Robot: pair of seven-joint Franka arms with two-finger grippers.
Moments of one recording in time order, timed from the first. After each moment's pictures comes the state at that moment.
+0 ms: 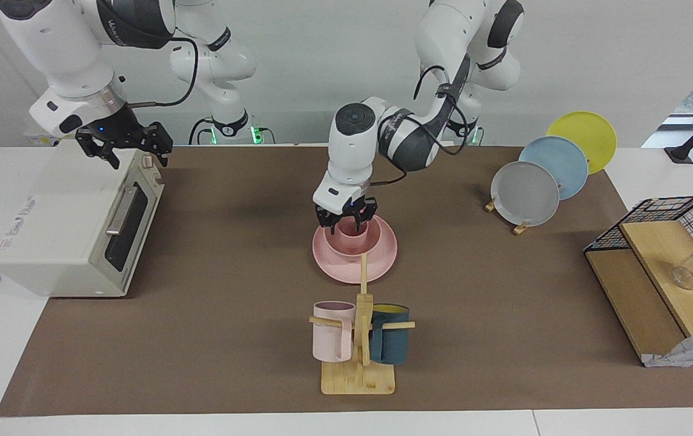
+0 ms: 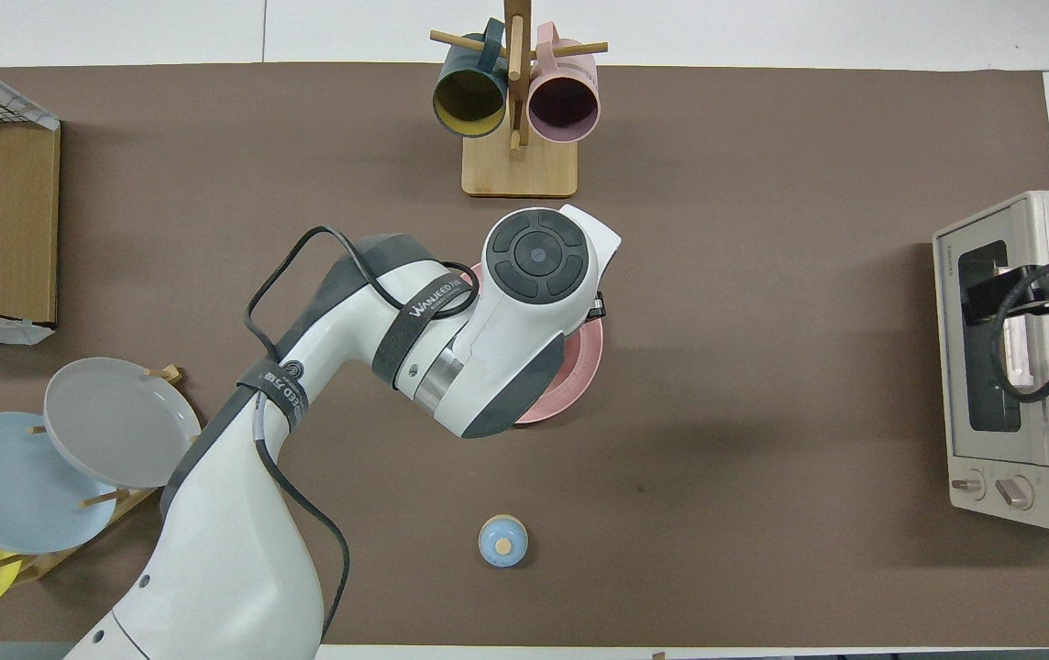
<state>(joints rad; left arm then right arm) -0.66 0.42 -0.10 -1.50 0.01 1.96 -0.86 0.05 -0.02 -0.09 -1.63 -0.04 1.51 -0.10</state>
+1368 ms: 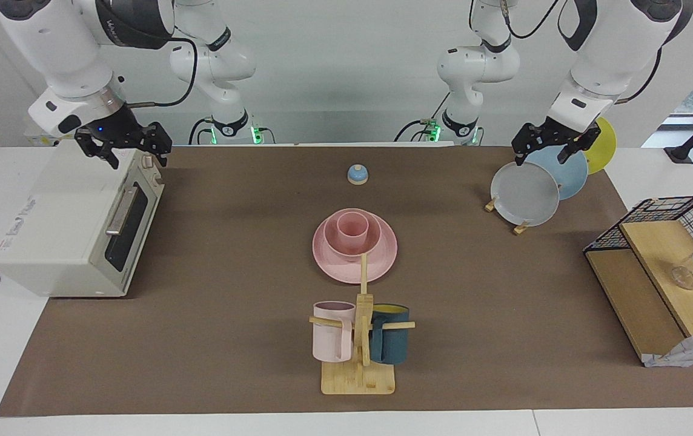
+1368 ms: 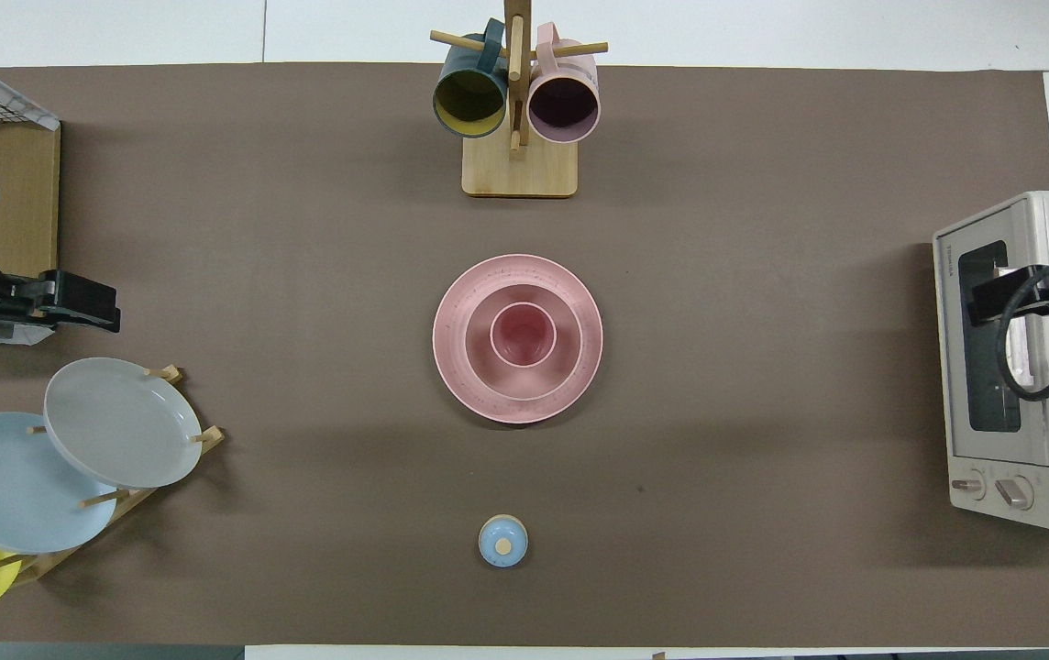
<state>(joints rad) -0.05 -0.08 -0.09 -1.69 0.00 1.56 -0.09 0.05 -0.02 -0.09 -1.63 -0.04 1.51 -0.10</state>
